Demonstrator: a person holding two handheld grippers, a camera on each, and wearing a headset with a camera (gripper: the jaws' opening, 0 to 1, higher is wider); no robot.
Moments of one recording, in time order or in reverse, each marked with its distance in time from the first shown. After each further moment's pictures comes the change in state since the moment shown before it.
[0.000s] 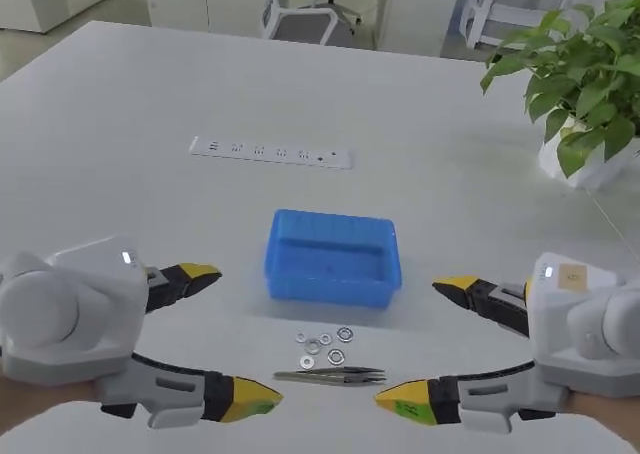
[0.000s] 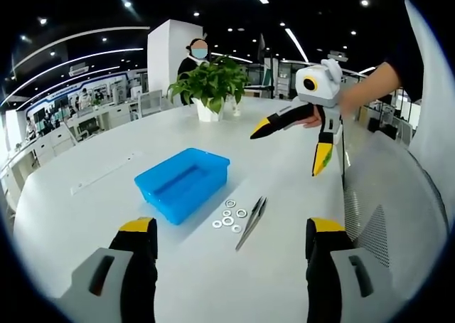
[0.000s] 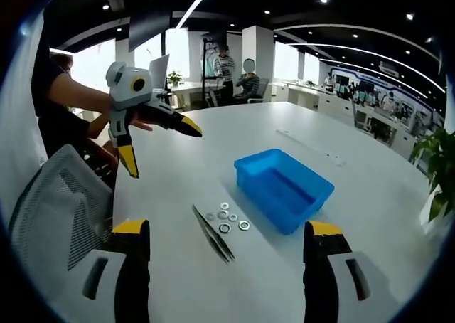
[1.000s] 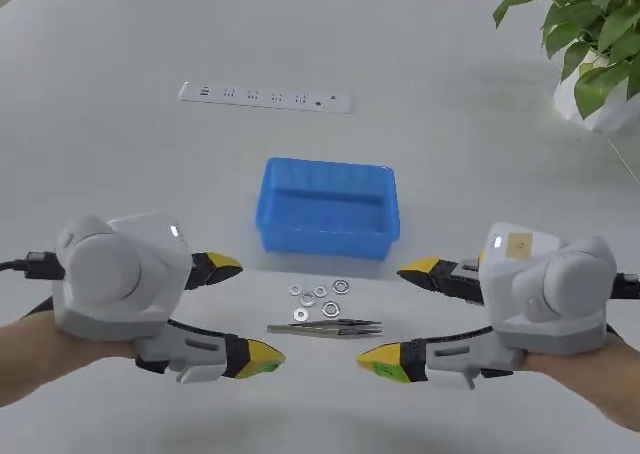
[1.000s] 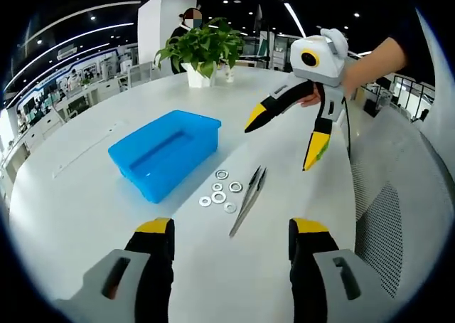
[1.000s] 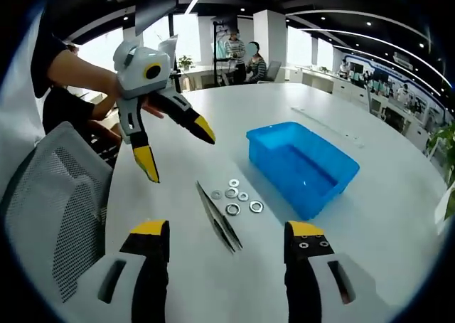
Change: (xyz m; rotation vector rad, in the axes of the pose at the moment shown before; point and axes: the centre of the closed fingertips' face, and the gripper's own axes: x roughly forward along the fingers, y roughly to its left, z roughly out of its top) left arm 0.046 -0.008 -0.047 0.008 0.205 -0.062; right arm 0.038 0.003 -0.042 -0.014 0.117 0.084
